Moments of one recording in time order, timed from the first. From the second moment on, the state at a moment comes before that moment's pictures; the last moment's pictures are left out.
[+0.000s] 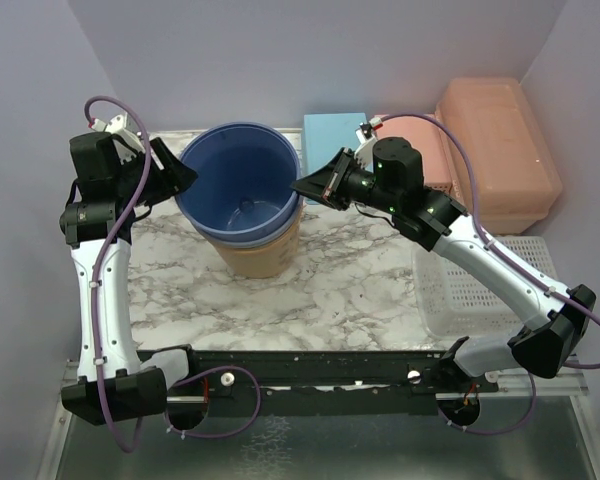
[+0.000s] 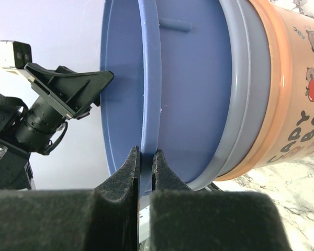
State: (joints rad) left arm 0.17 1.15 1.47 -0.81 0.44 -0.37; right arm 0.75 1.39 1.42 -0.26 -0.20 1.07
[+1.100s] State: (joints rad) left arm 0.17 1.19 1.46 -0.83 0.55 -0.31; right arm 0.74 1.39 1.42 -0.25 -0.24 1.07
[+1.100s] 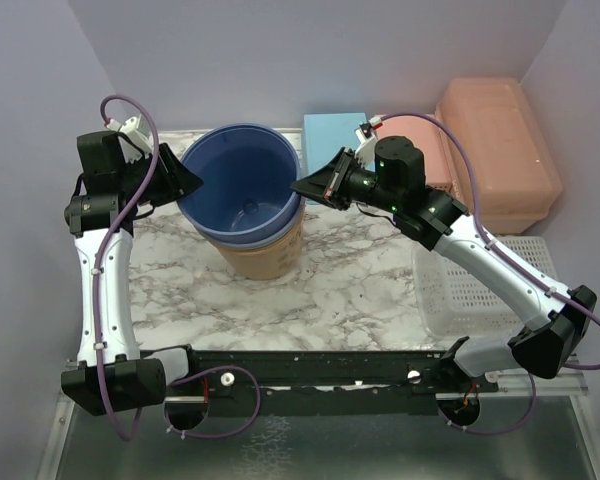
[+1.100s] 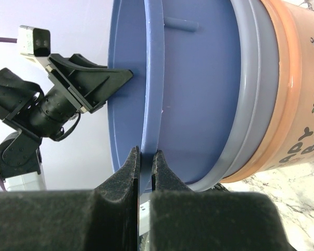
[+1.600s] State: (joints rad) left arm 0.17 1.20 1.46 -0.86 0.52 -0.29; right arm 0.74 1.39 1.44 -0.23 -0.29 1.07
